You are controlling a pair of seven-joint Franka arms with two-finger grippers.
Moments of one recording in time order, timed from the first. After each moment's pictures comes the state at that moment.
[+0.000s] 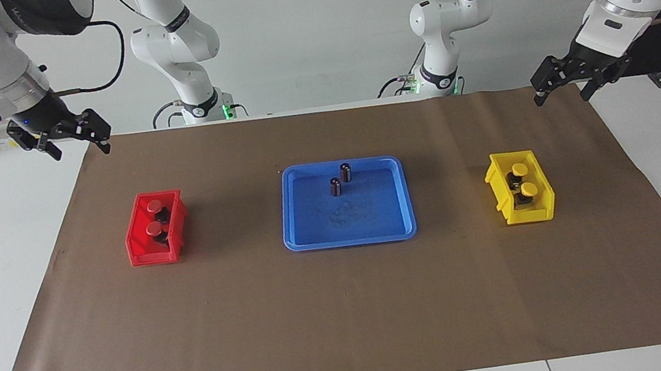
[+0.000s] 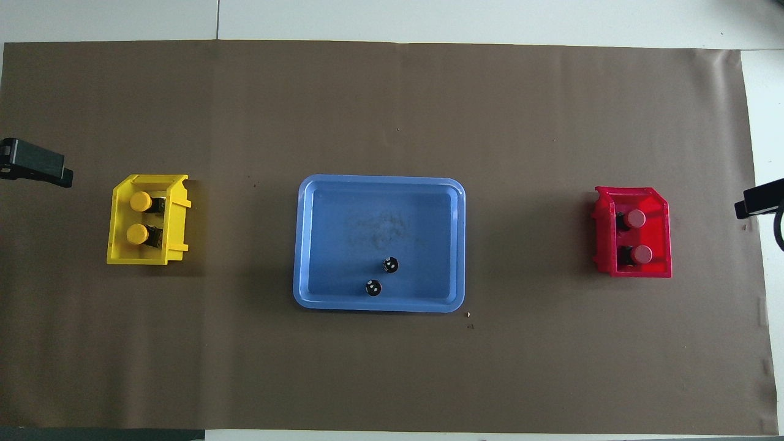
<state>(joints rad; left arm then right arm) 0.05 0.03 -0.12 -1.48 -0.02 1.46 0.02 -0.11 -0.04 -0.04 -1.62 -0.03 1.48 -0.15</state>
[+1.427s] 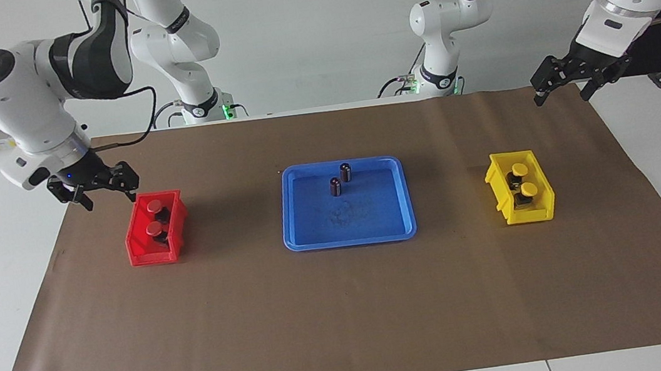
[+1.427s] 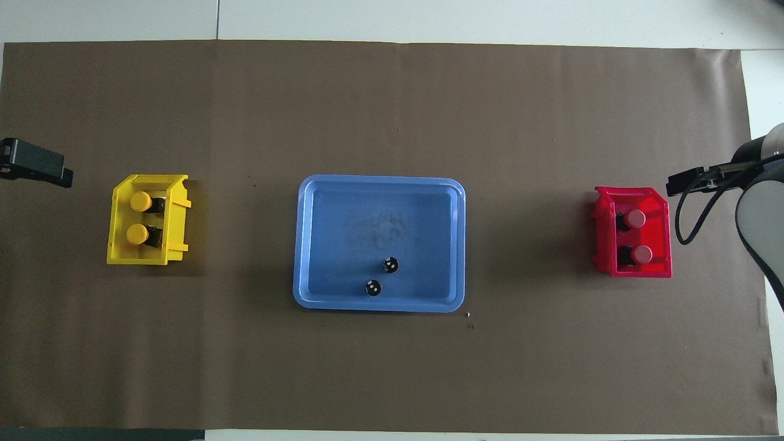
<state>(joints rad) 0.05 0.03 -0.12 -1.48 -0.02 1.46 0.02 -0.08 0.04 -0.04 -1.87 -0.02 1.91 -0.20</state>
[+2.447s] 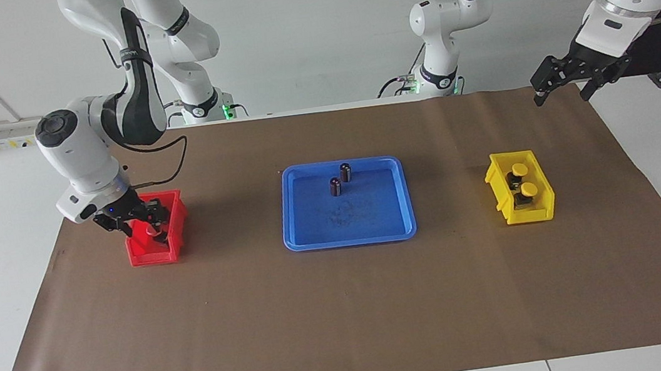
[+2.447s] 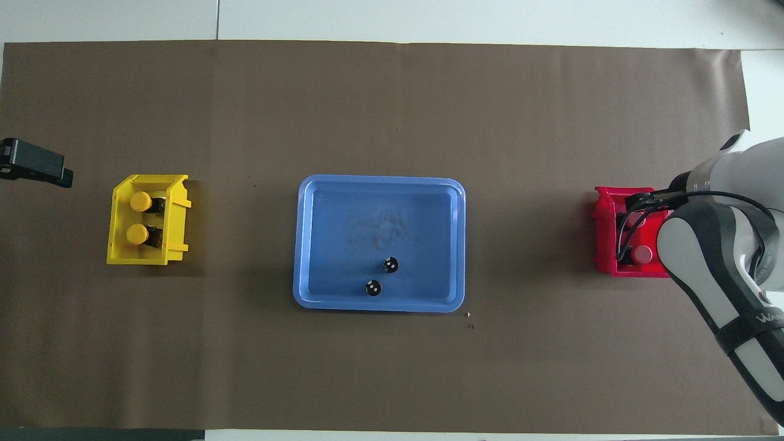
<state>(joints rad) 0.05 0.03 -0.12 -1.48 -0.02 1.46 0.02 -0.08 0.06 -0.03 -2.14 -0.02 2.23 -0.15</state>
